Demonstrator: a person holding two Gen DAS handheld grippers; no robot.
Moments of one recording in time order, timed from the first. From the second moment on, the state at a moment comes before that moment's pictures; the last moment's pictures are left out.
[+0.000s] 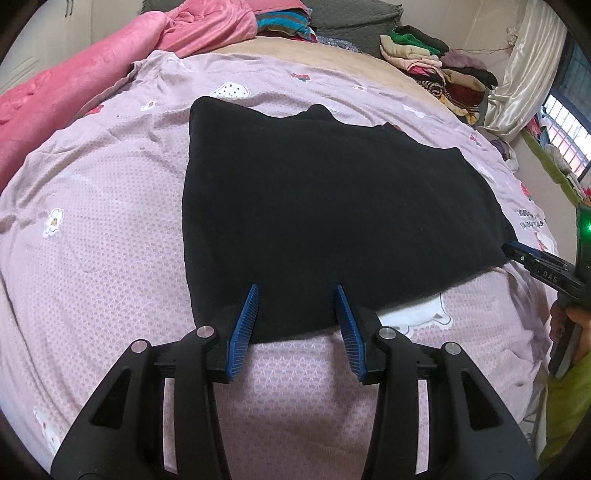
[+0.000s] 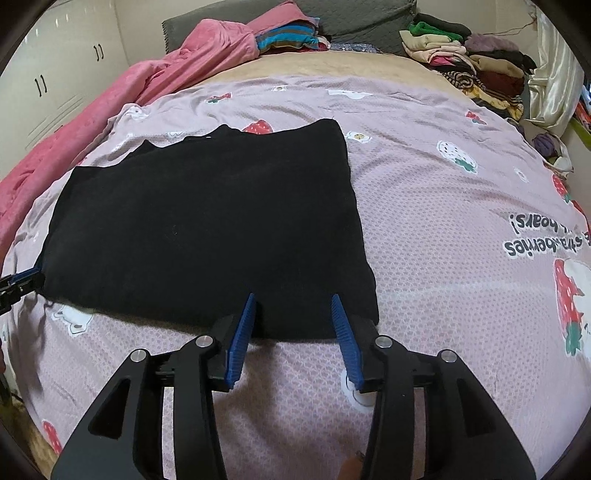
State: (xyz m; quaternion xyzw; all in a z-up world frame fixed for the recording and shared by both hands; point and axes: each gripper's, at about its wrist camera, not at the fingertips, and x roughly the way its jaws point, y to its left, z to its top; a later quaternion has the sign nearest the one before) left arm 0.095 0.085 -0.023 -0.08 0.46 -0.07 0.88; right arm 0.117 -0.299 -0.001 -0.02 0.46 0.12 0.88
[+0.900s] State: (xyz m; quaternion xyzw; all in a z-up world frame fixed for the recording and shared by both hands) left arm 0.063 0.103 0.003 -0.08 0.44 -0.05 0.89; right arm 0.067 -0.272 0.045 -0.03 0.40 0.13 0.91
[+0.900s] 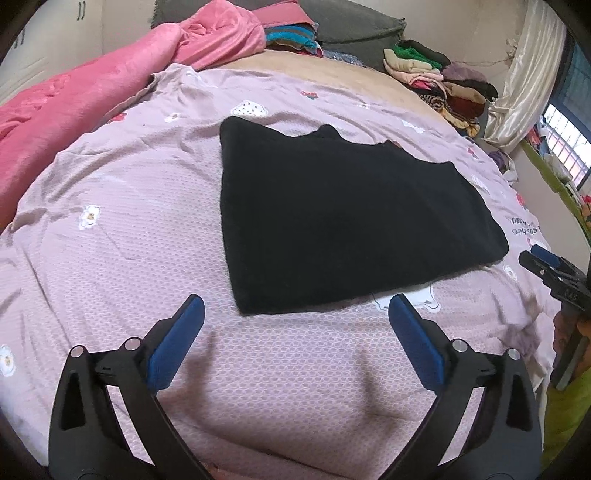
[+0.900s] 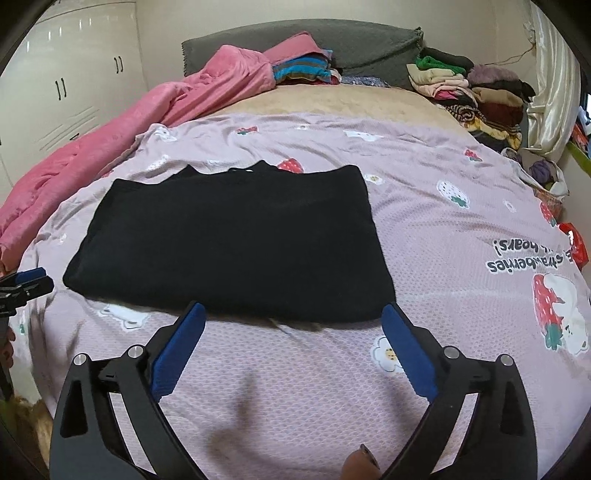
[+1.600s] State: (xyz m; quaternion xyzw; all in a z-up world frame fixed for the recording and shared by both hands) left arm 0.061 0.148 0.010 -0.10 0.42 0.02 0.90; right arm 0.057 -0.184 0.055 -0.08 0.38 0.22 0.89
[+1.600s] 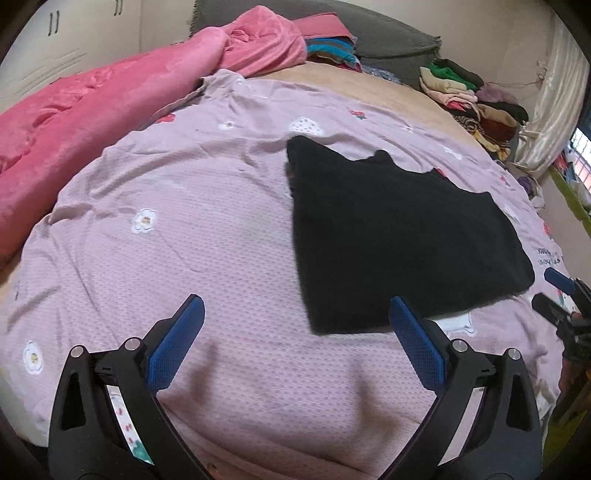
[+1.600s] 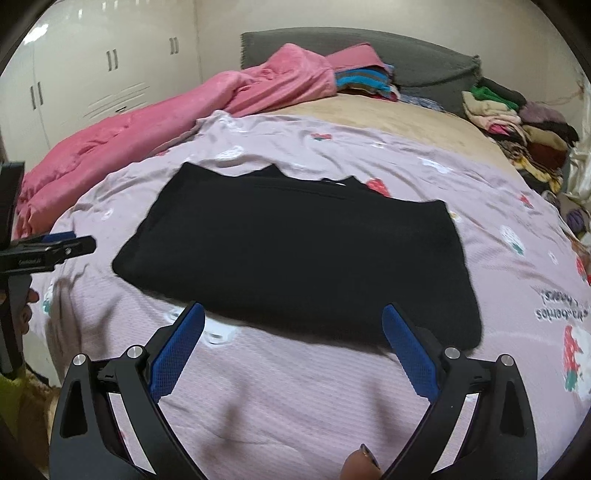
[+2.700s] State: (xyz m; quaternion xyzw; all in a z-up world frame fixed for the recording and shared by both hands) left arm 0.122 0.159 0.003 -0.05 0.43 0.07 0.90; right arm 0.043 -0.051 0.011 -0.23 0.35 0.31 0.85
